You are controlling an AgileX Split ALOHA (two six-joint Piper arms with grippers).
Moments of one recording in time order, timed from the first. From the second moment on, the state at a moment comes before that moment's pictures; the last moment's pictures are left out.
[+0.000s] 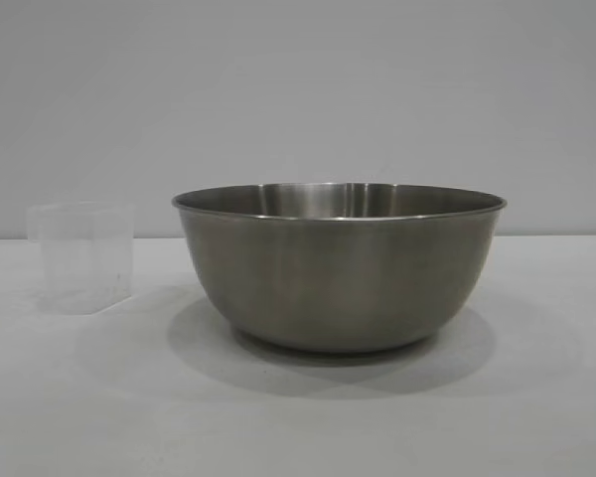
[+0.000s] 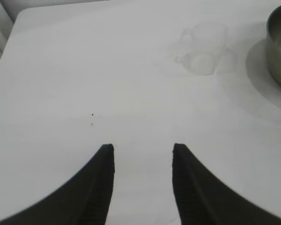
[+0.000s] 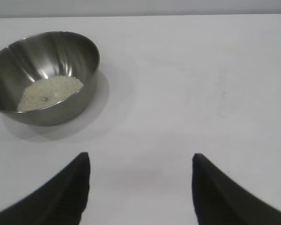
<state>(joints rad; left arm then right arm) 0.10 -0.02 -0.49 -0.09 1.12 0.14 0.10 -0.02 -0.49 0.15 1.14 -0.05</state>
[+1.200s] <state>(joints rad) 0.10 -0.02 -0.49 -0.09 1.12 0.14 0.03 -0.02 -0.49 0.15 1.14 -0.06</state>
